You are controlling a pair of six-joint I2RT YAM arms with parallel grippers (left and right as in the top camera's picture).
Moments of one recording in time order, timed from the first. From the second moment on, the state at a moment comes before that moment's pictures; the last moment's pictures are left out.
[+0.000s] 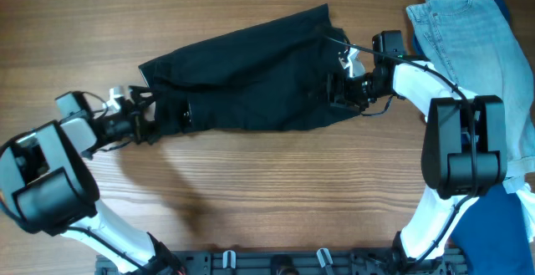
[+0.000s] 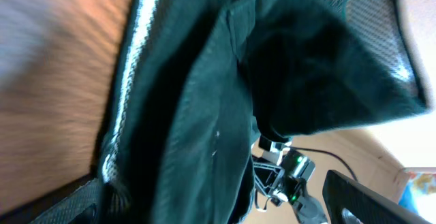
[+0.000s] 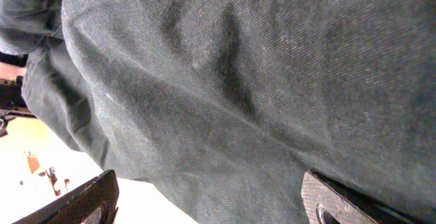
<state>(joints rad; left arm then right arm) 0.48 1.96 0.86 -0.18 1.16 -0.62 0.05 2.04 1.25 -0.61 -0.75 0.09</state>
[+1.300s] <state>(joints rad) 0.11 1.79 0.94 -0.42 0.47 -0.89 0.05 2.07 1.22 -0.64 -0.73 0.07</state>
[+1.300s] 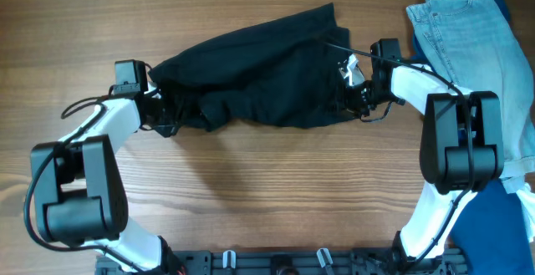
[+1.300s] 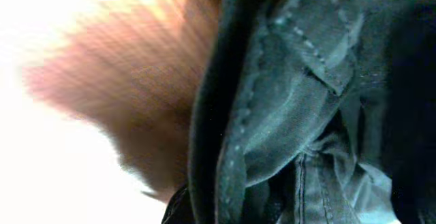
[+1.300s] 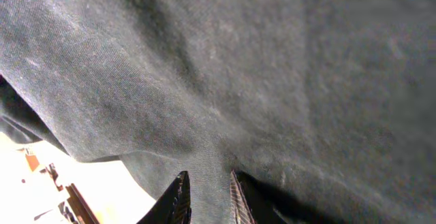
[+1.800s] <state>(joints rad) -0.01 1.71 1.17 -0.68 0.23 -0.71 0.05 2.07 1.22 -0.64 -0.73 0.07</state>
